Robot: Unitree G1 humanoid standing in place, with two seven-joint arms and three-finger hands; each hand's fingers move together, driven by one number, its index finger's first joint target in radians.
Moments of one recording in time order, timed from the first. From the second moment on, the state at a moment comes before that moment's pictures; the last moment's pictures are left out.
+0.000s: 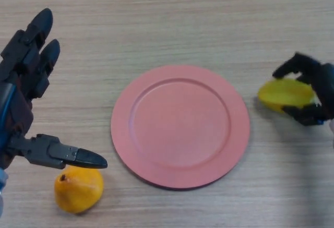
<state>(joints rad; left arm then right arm) 0.03 0.27 0.26 -0.66 -0.18 0.36 -0.27 -0.43 -0.36 -0.02 0.46 -0.52 -0.12 -0.03</state>
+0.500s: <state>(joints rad) 0.03 0.27 0.26 -0.67 -0.22 0.36 -0.26 -0.39 -0.19 0.20 0.08 -0.30 0.17 0.03</state>
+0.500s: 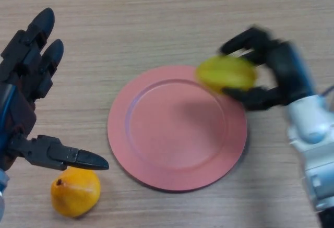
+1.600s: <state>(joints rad) 0.02 0.27 0.25 -0.68 -0.26 0.39 -0.26 -0.28 -0.19 0.09 -0.31 -0.02 0.34 -0.03</state>
